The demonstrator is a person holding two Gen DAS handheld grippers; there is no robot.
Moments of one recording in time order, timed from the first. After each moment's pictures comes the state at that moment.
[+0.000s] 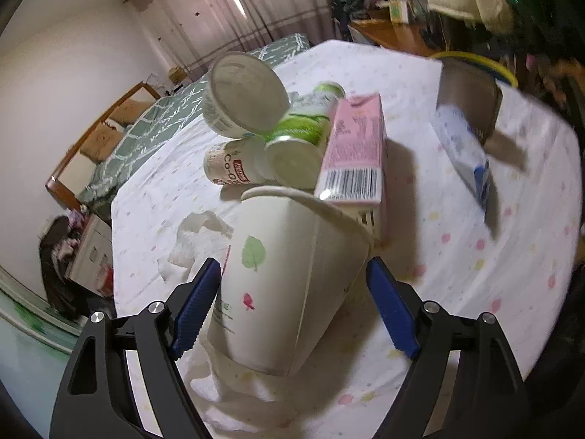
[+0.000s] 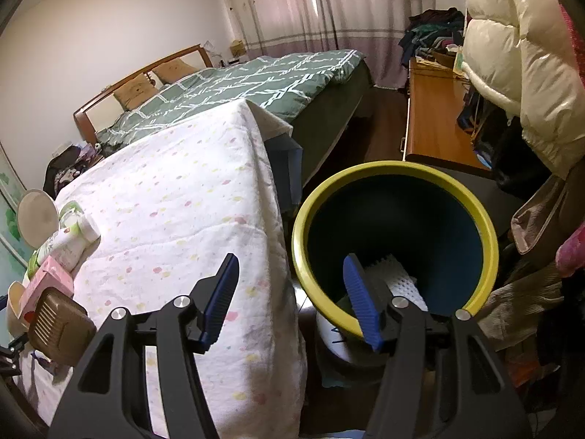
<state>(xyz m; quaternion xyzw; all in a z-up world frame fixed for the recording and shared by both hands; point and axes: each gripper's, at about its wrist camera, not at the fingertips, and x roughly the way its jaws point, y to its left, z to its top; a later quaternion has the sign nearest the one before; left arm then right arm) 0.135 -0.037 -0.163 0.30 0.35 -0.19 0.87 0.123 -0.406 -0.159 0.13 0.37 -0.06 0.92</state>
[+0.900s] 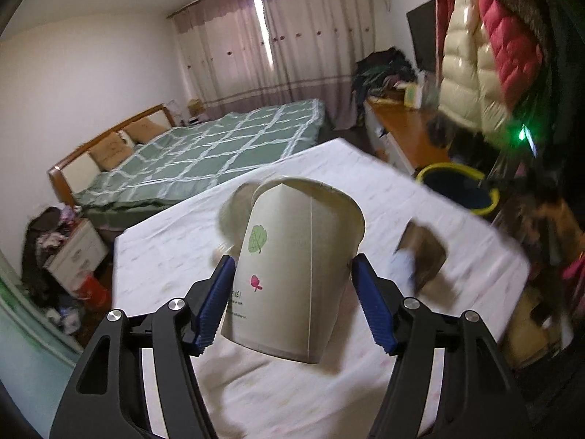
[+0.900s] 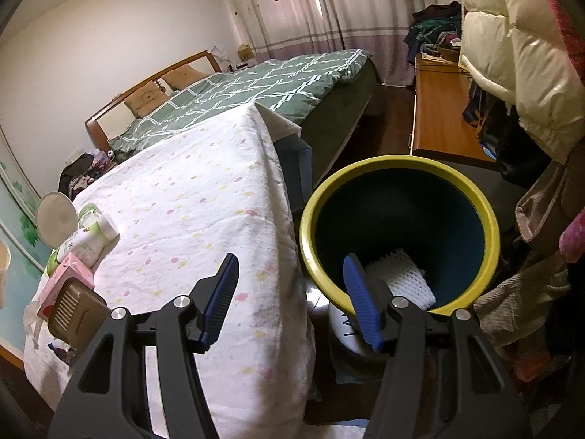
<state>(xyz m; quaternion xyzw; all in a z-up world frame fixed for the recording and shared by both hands) 0.106 -0.064 -0.050 0.16 0.27 -0.22 0.92 0.097 -0.412 -0.154 0.16 0.36 -0.05 0.92</state>
